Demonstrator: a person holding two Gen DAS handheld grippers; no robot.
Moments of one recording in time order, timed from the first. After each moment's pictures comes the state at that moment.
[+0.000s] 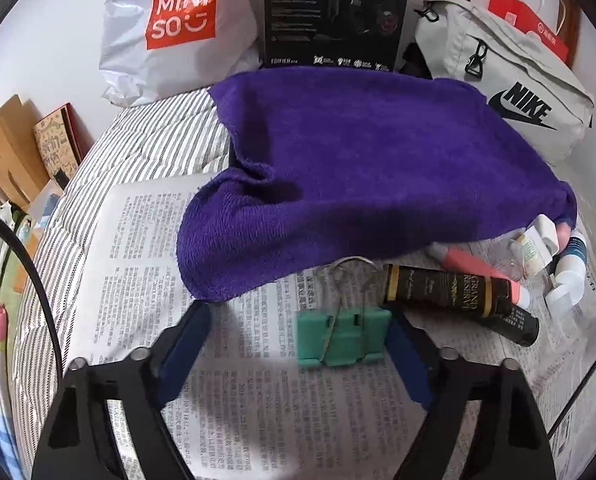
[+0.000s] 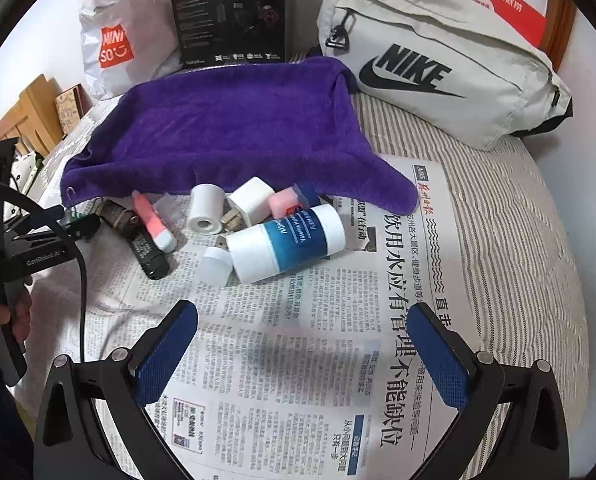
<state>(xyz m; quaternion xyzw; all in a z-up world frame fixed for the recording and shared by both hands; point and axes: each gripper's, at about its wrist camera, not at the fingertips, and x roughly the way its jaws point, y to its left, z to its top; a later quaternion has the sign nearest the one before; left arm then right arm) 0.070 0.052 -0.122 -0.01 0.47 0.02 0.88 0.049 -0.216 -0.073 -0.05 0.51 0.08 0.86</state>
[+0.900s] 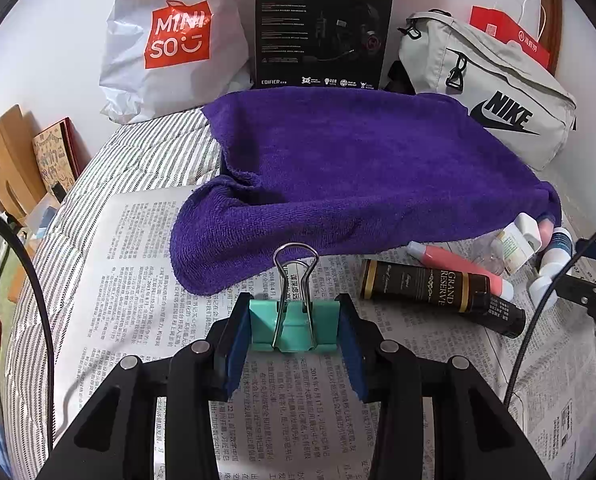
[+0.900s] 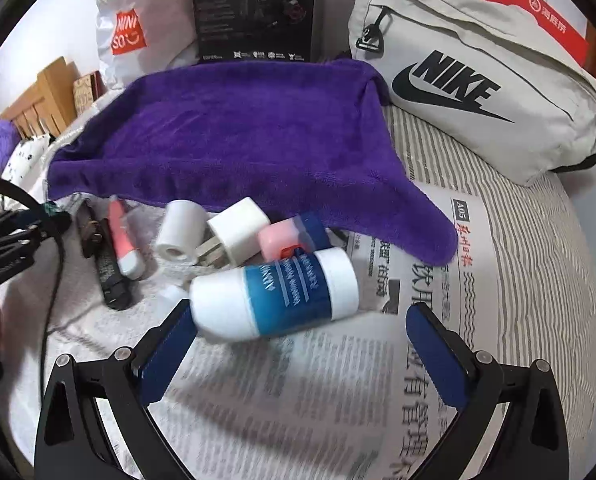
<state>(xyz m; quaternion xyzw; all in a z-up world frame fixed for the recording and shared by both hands) 0.056 0.048 -0.121 -0.01 0.43 0.01 0.90 0.094 -0.205 -0.108 -0.08 0.48 0.13 0.86</state>
